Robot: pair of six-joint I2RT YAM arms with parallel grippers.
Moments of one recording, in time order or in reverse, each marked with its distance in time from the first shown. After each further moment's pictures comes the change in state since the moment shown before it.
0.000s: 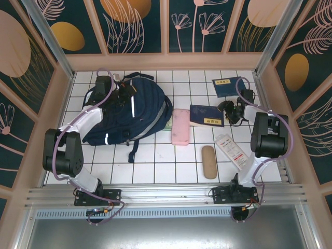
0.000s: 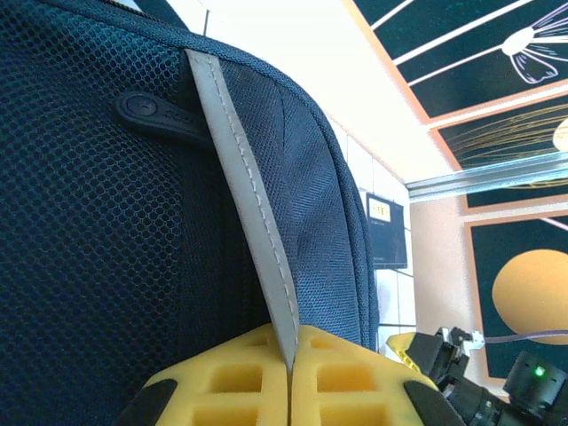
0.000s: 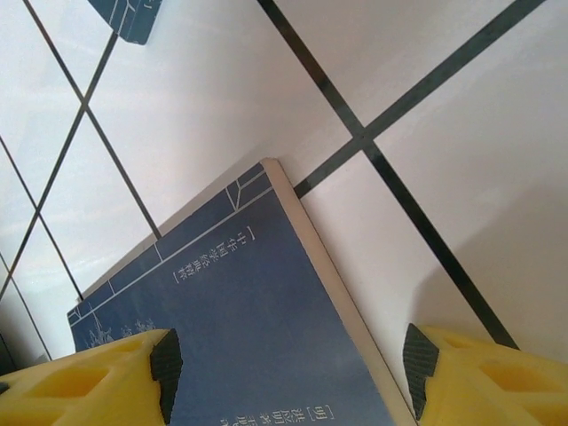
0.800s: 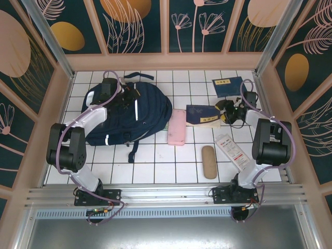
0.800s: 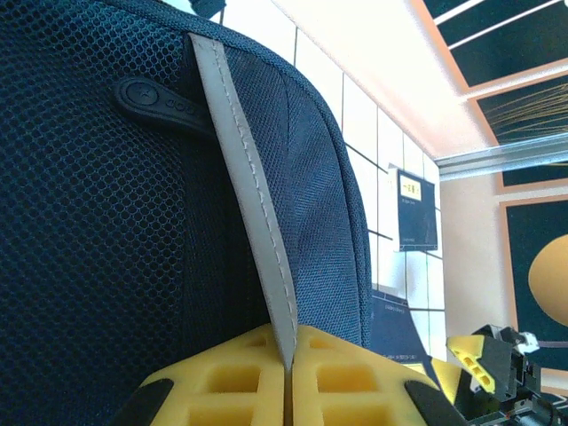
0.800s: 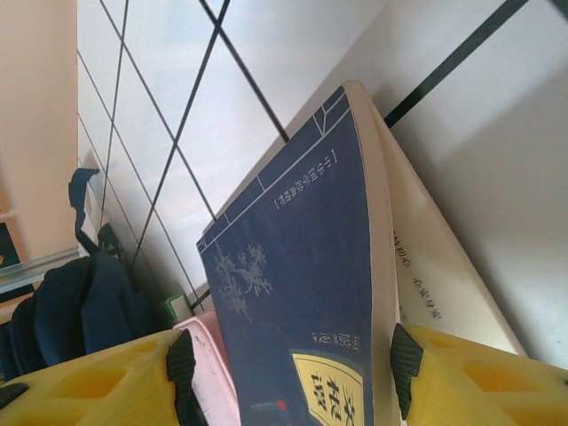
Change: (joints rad) left arm -0.037 0.069 0.005 -0.008 -0.011 0.030; right arm -0.007 -0.105 -0.090 0.093 -0.252 0.165
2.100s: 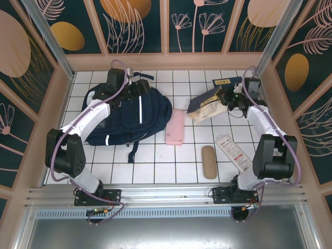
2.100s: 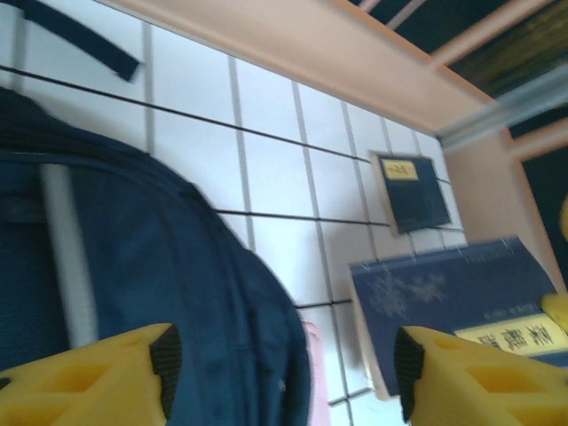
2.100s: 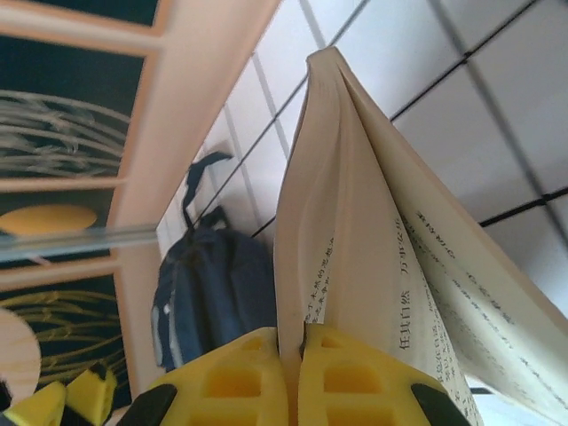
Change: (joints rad) left arm -0.117 -0.049 0.197 -0.210 -0.107 0.219; right arm 0.099 -0.186 0.175 -0.110 0.010 0.018
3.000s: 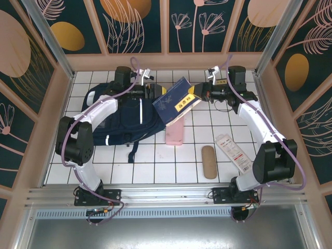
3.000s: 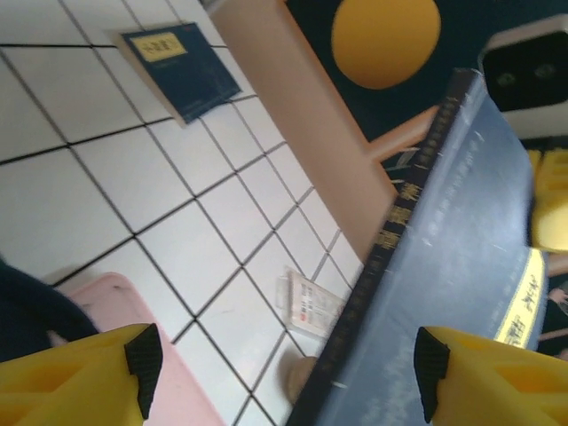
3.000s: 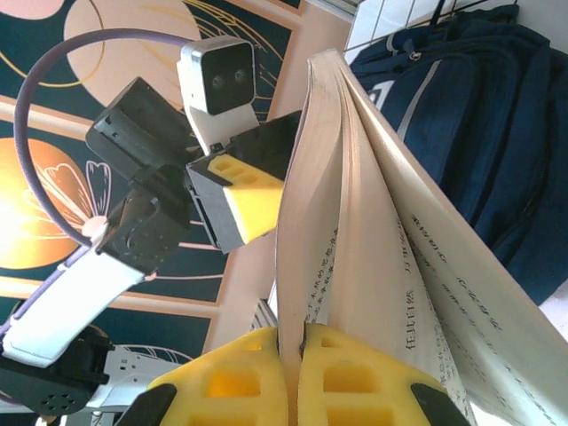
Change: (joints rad) left arm -0.017 0.164 0.052 0.193 0.624 0.101; right arm 0.201 -0.035 0.127 -0.002 -0.465 -0.187
